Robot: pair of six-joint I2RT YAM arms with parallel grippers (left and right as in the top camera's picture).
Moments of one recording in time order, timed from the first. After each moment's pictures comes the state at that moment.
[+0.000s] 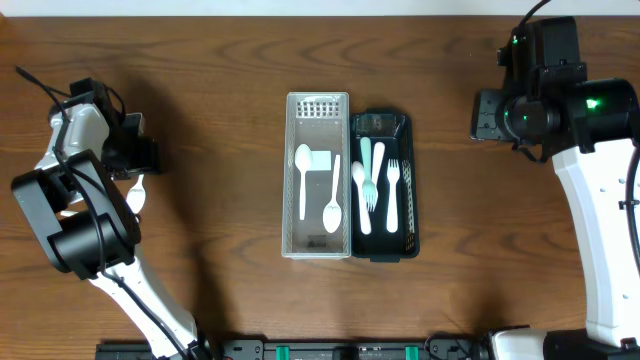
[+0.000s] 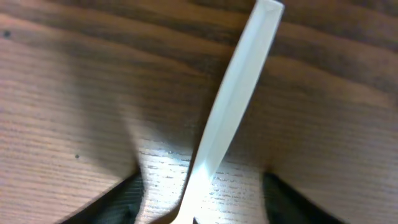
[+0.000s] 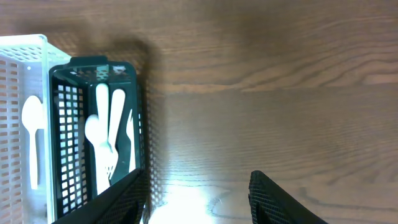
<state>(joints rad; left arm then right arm) 0.40 2.16 1.55 -0.94 0.01 0.24 0.15 1.53 1.74 -1.30 0.10 0.24</state>
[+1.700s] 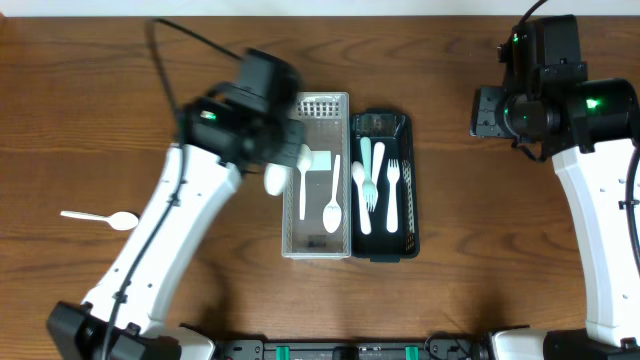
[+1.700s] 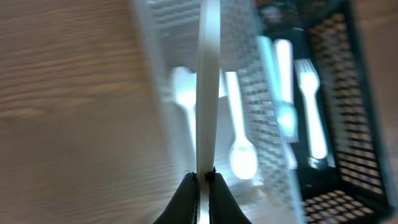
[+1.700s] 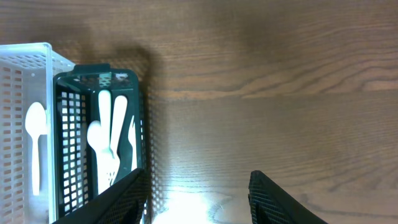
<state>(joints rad) -0.47 1.57 1.55 -1.11 0.02 -0.21 0.15 1.53 1.74 -1.28 0.10 0.24</state>
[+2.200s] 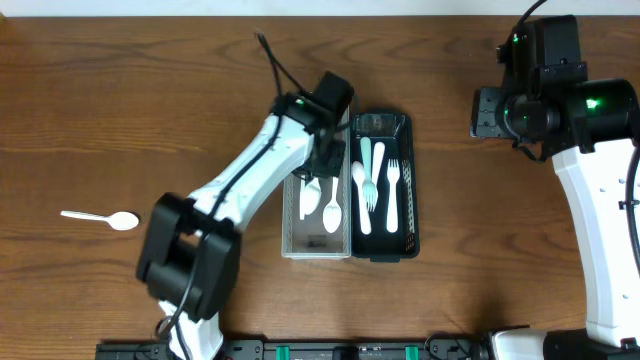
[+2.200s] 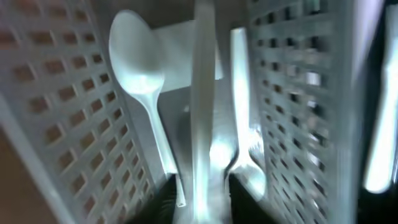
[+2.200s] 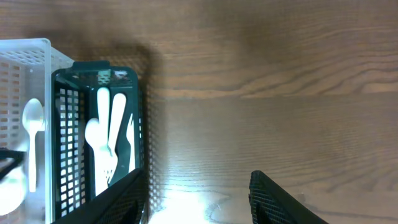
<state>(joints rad) -0.54 1.94 1.53 -1.03 0.01 -0.32 0.15 1.53 1.74 -1.28 0.10 0.22</state>
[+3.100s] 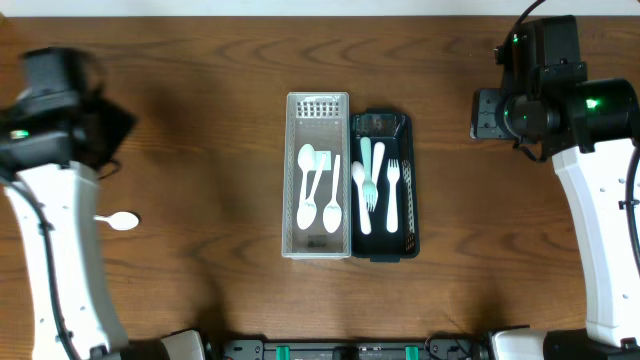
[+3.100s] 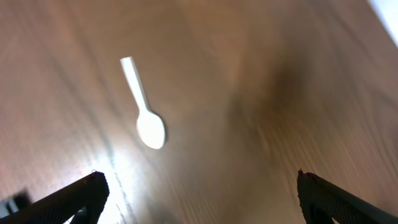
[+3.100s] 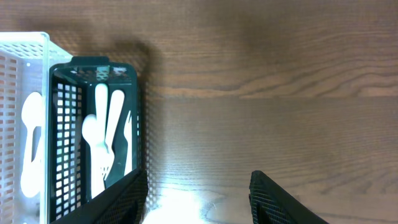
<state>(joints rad) 0.31 1.46 1.58 -1.24 -0.27 -0.76 0.15 1.53 1.74 -1.28 0.10 0.19</state>
